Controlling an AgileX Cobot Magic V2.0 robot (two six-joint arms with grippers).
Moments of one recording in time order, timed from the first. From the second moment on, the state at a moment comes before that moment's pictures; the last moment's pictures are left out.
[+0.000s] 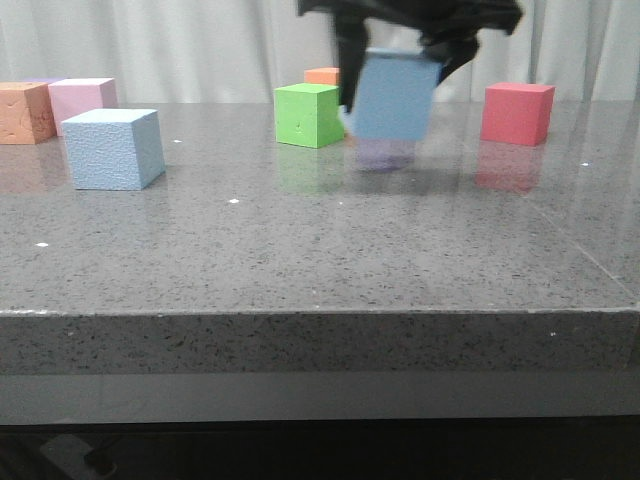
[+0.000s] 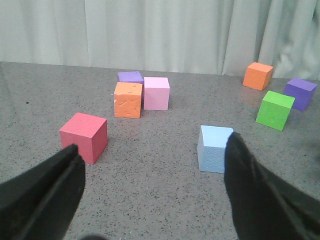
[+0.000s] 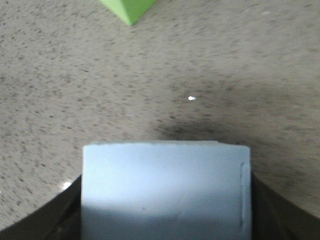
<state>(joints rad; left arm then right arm) 0.01 0.32 -0.71 -0.08 0.65 0.01 0.52 1.87 -1.69 -0.13 0.85 0.51</state>
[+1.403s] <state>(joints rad) 0.01 0.32 -0.71 -0.08 0.65 0.01 0.55 1.75 -1.74 -0.25 0.99 0.57</state>
